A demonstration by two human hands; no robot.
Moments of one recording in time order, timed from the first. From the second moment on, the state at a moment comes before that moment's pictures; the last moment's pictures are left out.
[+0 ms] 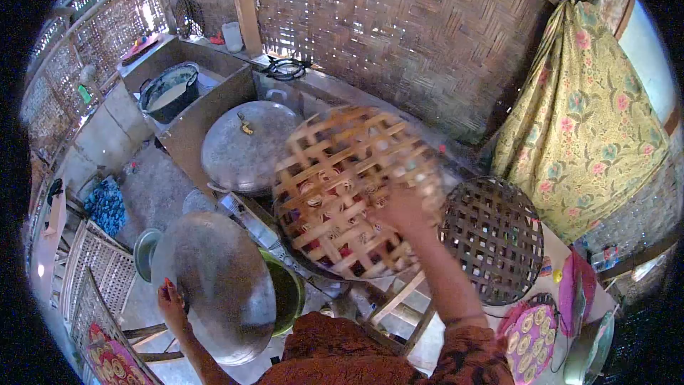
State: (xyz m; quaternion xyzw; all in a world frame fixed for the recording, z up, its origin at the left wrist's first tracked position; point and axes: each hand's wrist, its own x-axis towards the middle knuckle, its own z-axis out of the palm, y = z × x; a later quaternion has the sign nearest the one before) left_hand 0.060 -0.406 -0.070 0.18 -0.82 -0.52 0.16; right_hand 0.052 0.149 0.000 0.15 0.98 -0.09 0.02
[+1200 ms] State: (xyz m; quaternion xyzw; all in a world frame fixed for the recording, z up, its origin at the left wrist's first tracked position) left_hand 0.061 -0.140 0.063 -0.25 -0.84 -0.48 0.06; right_hand 0.290 0.101 -0.026 0.26 0.88 -0.38 -0.10
